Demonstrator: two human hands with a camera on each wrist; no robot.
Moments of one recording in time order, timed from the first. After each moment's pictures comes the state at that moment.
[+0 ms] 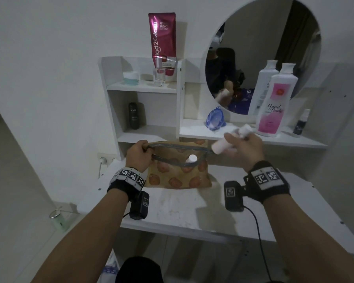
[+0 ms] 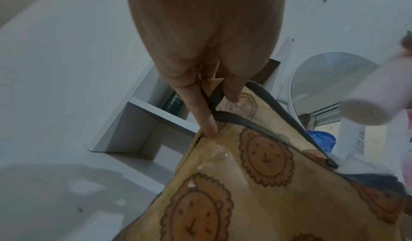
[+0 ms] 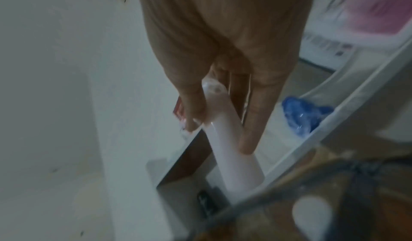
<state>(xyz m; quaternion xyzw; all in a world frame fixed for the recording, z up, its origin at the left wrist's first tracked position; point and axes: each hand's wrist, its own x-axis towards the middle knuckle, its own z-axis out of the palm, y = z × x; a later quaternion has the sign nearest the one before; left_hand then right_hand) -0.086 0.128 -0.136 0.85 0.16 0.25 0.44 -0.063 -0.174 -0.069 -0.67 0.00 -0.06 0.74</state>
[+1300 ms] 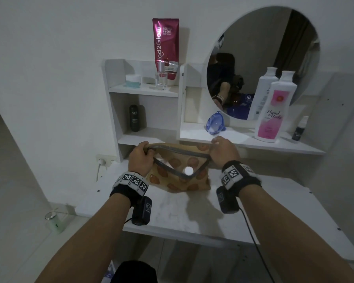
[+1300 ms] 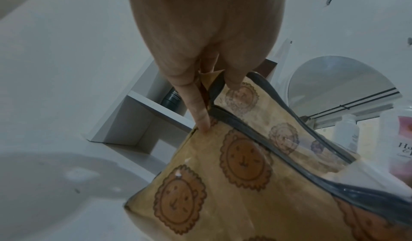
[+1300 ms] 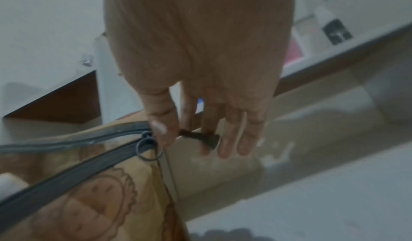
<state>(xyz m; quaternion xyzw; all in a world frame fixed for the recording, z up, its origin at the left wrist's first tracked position) -0.069 0.132 -0.156 0.83 0.14 0.28 0.46 -0.013 -0.125 -0.095 -0.95 -0.06 -0.08 0.29</state>
